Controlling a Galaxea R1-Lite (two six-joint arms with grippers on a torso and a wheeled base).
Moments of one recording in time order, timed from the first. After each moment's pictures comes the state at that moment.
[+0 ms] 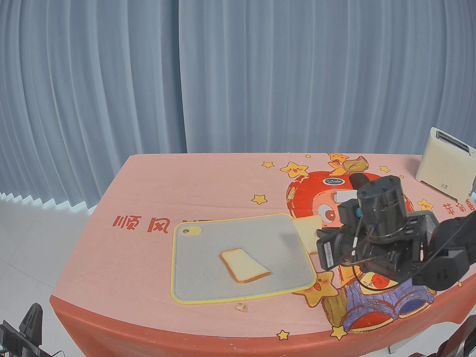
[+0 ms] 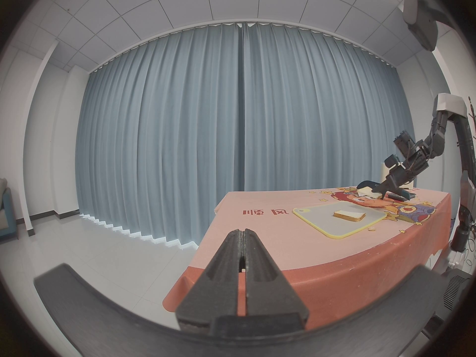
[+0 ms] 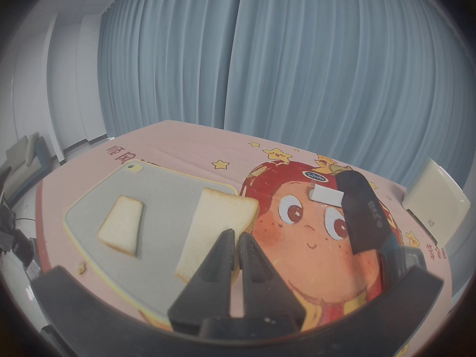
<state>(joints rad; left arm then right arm) 0.01 0.02 -0.02 0.00 -0.02 0.00 0.73 1.75 -0.74 -0.39 -0.37 0.11</state>
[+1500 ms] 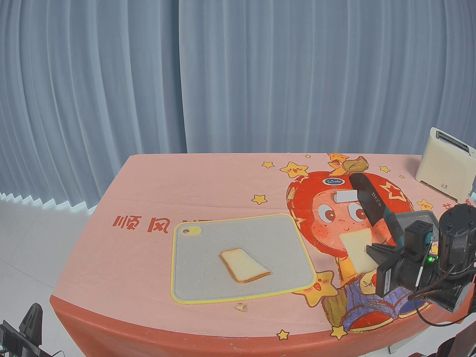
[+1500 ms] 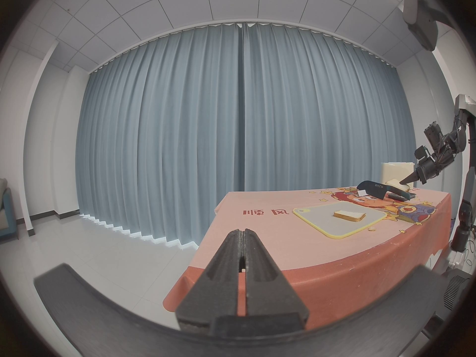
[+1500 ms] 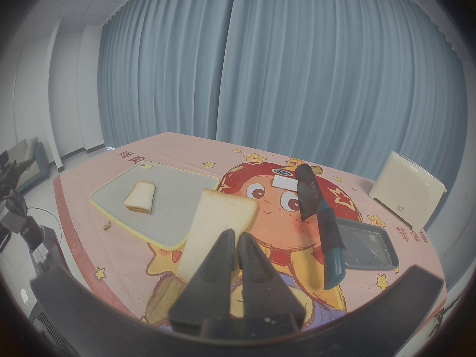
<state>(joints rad) 0.01 0.02 -0.02 0.00 -0.02 0.00 0.78 1.36 -0.42 -0.39 -0.47 0.12</state>
